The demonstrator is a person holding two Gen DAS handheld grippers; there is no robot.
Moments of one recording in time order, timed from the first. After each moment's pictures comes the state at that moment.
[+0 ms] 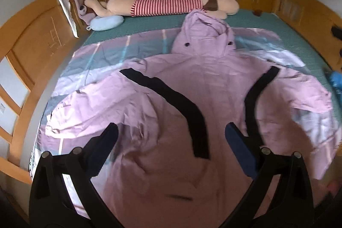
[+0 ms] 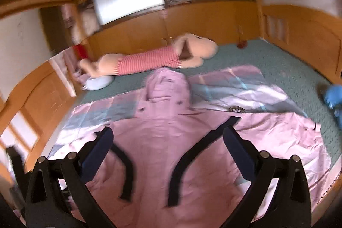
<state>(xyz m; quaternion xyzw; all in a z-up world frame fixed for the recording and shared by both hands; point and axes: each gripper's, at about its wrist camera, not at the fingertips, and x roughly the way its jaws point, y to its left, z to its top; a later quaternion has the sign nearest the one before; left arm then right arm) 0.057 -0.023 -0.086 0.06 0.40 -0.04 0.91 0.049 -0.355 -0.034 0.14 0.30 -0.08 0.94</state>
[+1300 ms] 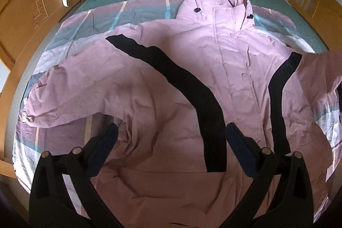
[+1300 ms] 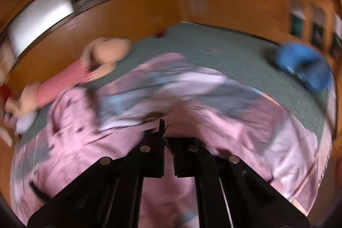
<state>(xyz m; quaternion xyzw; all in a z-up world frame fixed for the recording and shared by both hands) 0.126 -0.010 -0.164 0.03 0.49 -0.03 0.87 0.134 -0.417 -0.081 0.17 0.28 -0.20 0.92</state>
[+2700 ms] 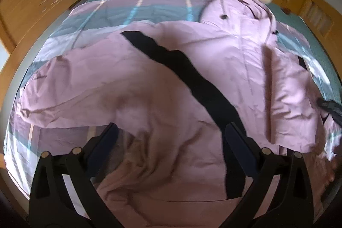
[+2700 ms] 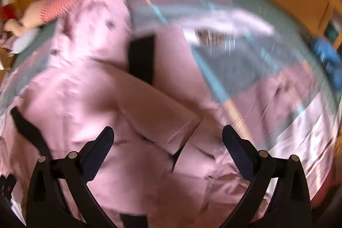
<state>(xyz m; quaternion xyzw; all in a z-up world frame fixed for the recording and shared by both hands) 0.165 0.019 -0.187 -0.01 0.49 0.00 0.87 0.212 -0.287 -0.209 0.14 0.49 -0.18 0.84</state>
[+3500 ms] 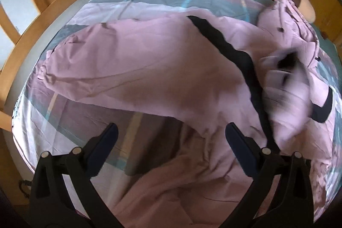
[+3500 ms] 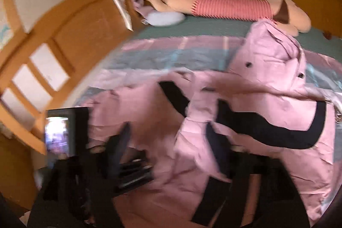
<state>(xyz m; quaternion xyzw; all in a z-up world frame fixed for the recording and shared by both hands) 0.169 0.105 -0.196 -0.09 0.53 0.13 0.83 0.190 -0.043 -0.090 0.05 0.38 0.24 0.89</state>
